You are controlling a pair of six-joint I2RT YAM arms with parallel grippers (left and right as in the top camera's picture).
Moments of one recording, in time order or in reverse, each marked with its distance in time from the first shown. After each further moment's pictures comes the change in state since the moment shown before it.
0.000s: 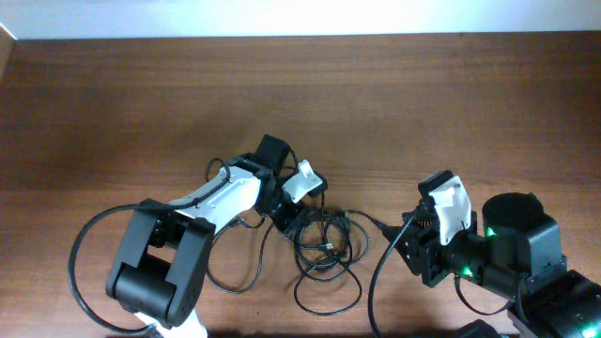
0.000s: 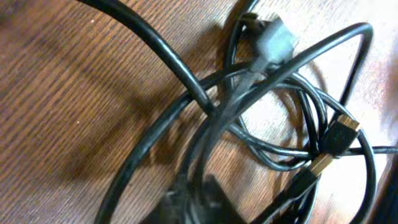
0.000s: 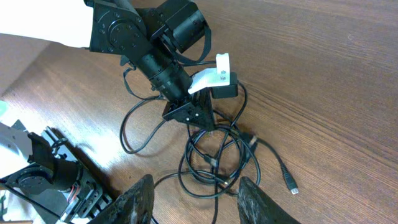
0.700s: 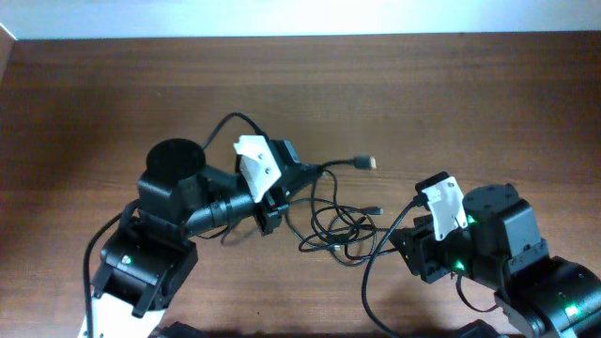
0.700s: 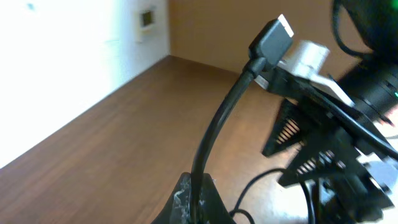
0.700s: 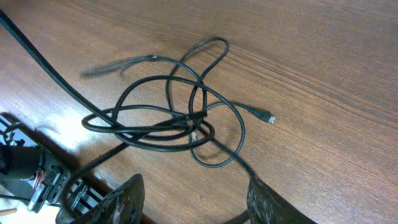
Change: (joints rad) left arm 0.000 -0.856 0.113 0.173 0.153 -0.247; right arm 0.000 0.064 0.000 -0.114 0.107 0.000
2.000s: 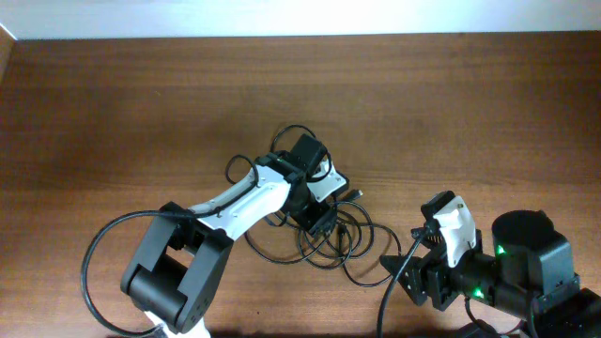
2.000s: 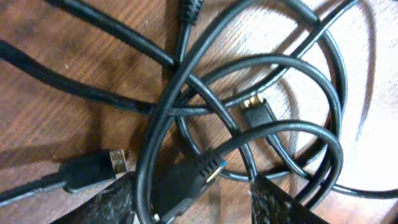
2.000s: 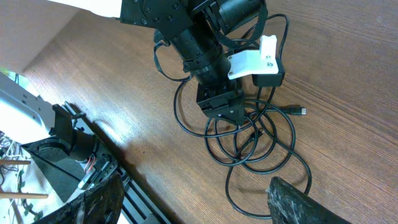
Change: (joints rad) left arm -0.166 0.873 0.011 -0.245 -0.350 0.061; right arm 0.000 -0.125 -0.001 0.010 -0.177 -0.042
